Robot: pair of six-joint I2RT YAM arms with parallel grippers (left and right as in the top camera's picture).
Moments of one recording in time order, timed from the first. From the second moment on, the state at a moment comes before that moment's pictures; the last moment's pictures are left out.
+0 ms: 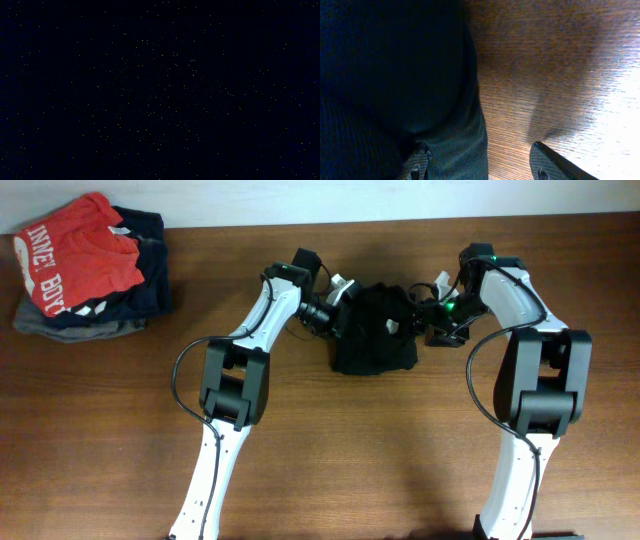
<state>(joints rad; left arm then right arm) -0.38 2.77 2.43 -1.12 1.03 0.15 -0.06 2.30 1.80 -1.08 -0.49 0.07</state>
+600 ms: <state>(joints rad) -0.37 2.77 2.43 -1.13 1.03 0.14 -0.06 2.30 1.80 -1.09 -0.48 0.07</state>
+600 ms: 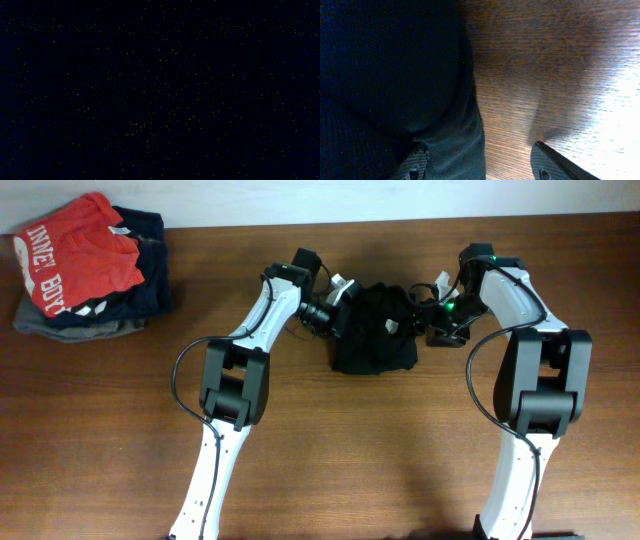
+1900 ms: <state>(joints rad) 0.08 2.80 3.07 -1.17 0.44 0.12 -0.06 2.30 1.80 -1.12 -0.39 0.07</state>
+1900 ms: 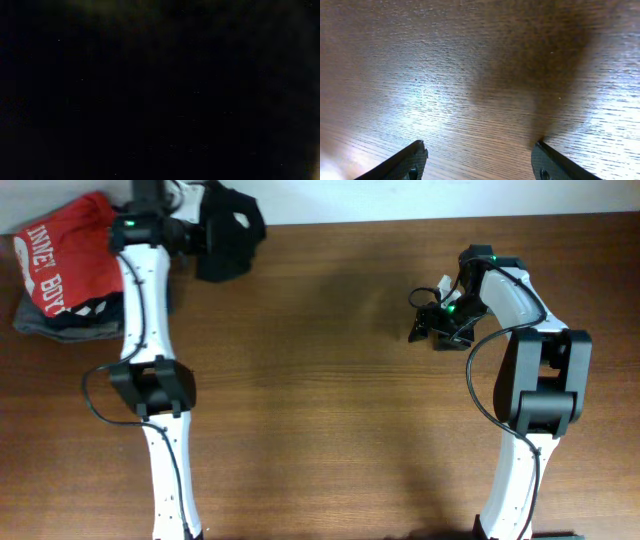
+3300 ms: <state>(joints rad) 0.54 2.74 3.01 -1.16 0.35 -0.04 -0.06 2.30 1.80 -1.19 -0.38 0.07</state>
